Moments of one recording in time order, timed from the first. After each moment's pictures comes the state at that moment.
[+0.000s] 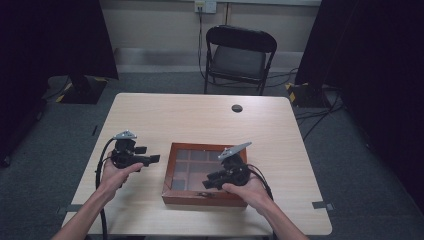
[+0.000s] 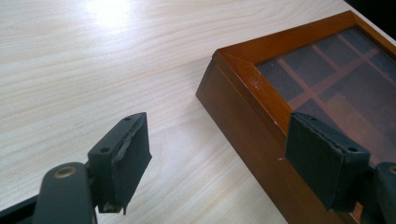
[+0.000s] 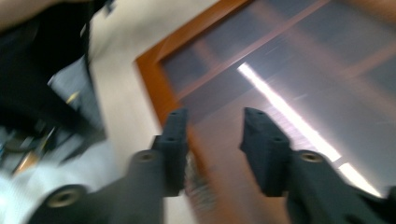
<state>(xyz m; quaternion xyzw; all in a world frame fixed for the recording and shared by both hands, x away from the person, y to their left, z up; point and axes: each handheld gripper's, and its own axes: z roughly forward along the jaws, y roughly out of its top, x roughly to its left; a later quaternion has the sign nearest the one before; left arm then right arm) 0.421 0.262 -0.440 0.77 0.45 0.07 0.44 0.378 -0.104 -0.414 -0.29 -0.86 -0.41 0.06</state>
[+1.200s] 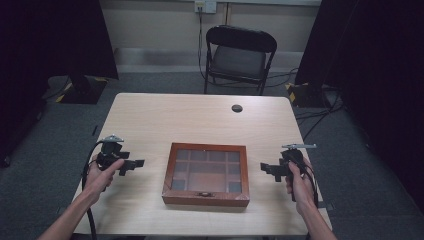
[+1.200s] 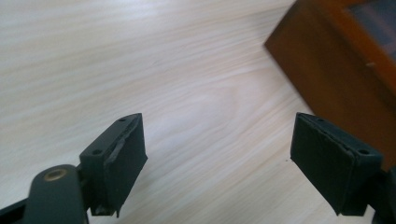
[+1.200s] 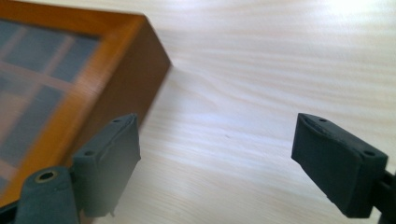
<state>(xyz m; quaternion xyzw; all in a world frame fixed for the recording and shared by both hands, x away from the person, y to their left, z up) 0.421 0.309 -0.460 0.79 0.49 0.08 0.36 0.401 -0.261 -0.443 -0.56 -0.74 -0.35 -0.12</state>
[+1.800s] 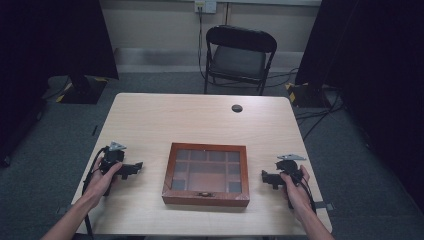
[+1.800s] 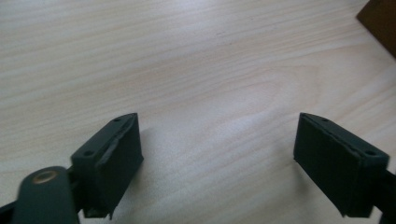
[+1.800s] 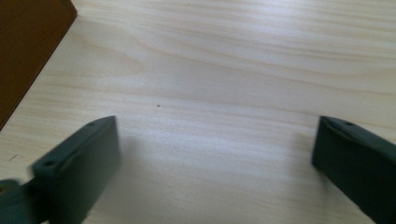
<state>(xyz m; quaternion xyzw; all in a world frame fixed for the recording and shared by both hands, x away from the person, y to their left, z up) 0.416 0.300 -0.495 0.77 0.52 0.20 0.31 0.397 -0.258 -0.497 -0.58 -0.73 -0.27 -0.23</state>
